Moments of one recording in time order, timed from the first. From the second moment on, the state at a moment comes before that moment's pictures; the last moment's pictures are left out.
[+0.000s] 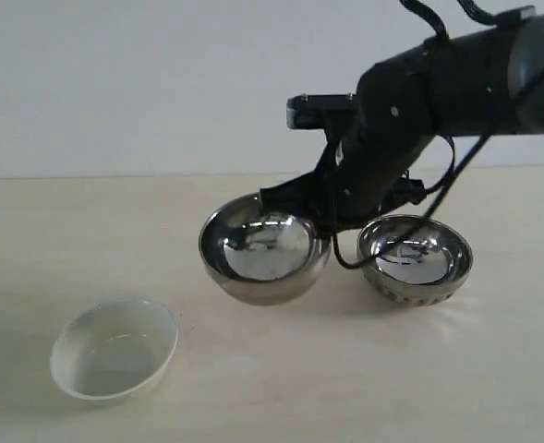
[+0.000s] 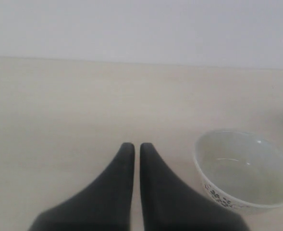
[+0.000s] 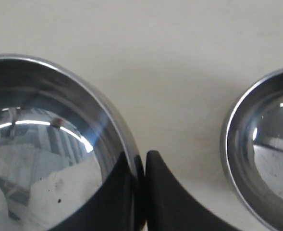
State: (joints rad) left arm 0.01 0.00 0.00 -0.09 0.31 0.04; right arm 0.59 1.82 -1.32 -0.11 0.59 0.42
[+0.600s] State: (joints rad) left arm 0.01 0.00 0.00 -0.09 0.31 0.04; right arm 0.64 1.73 -0.92 -0.04 0.26 0.38
